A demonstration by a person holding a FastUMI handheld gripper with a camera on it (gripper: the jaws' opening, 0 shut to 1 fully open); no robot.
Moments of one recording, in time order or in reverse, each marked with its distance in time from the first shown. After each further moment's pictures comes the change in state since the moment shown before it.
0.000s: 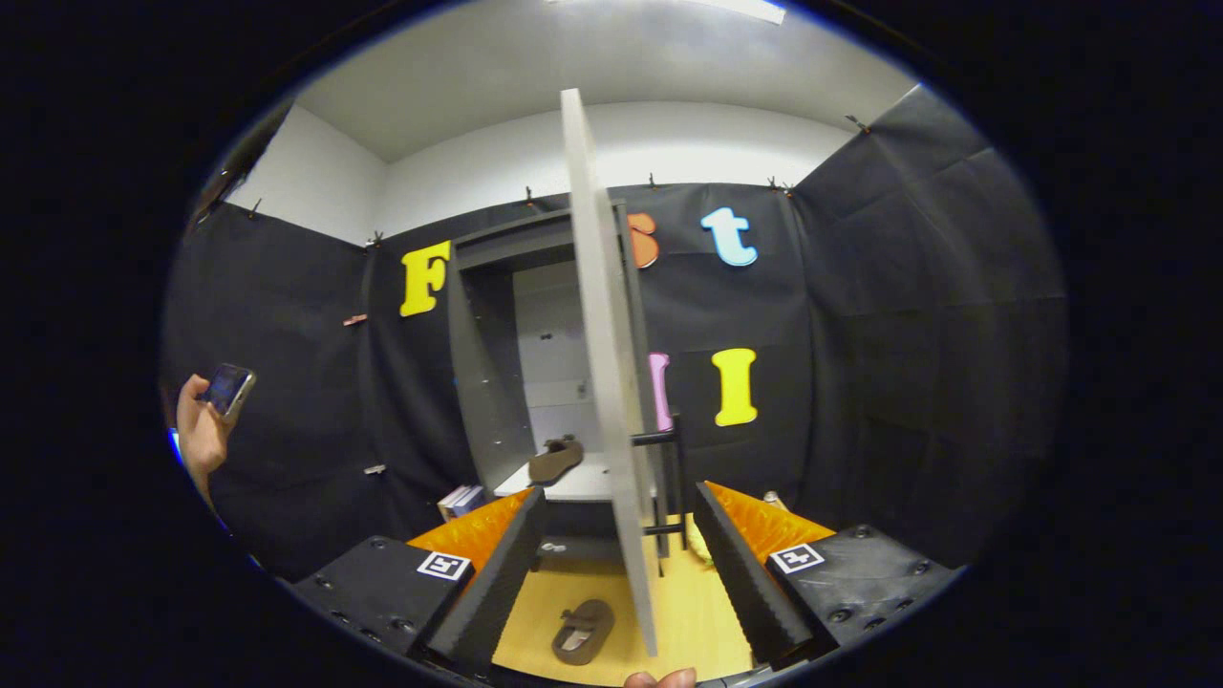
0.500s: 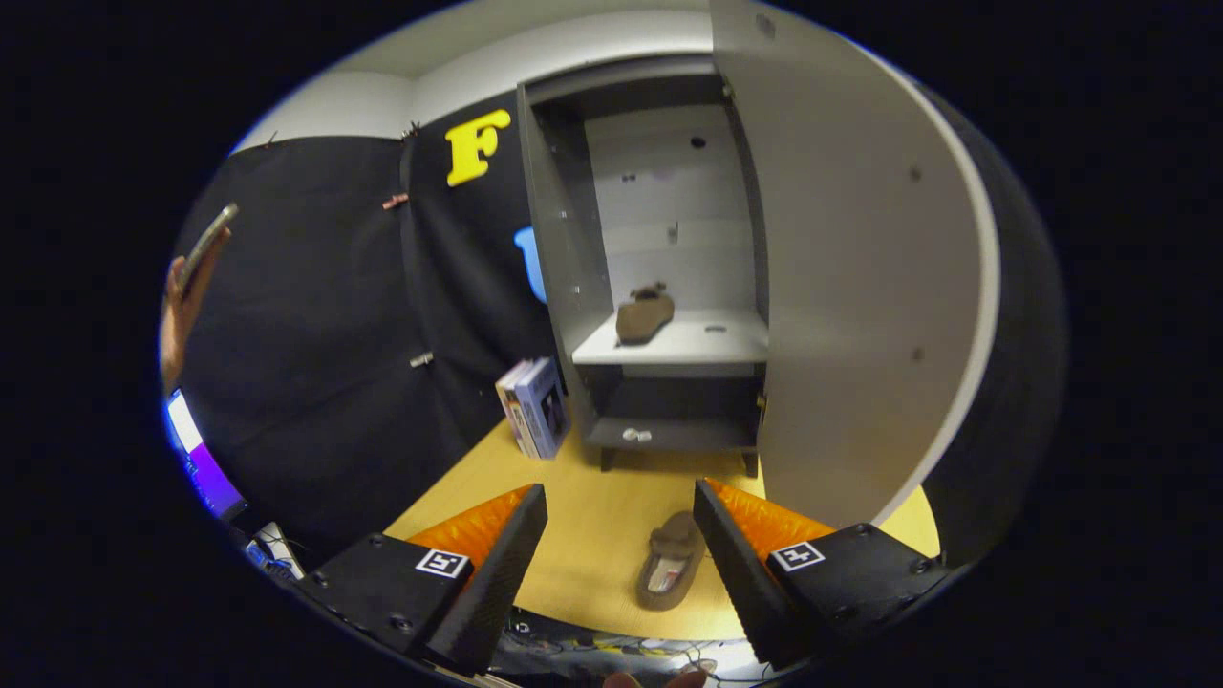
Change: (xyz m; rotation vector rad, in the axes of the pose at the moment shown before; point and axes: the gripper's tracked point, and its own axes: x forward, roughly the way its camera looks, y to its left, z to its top) arm 0.051 0.080 -0.190 -0.002 0.463 0.073
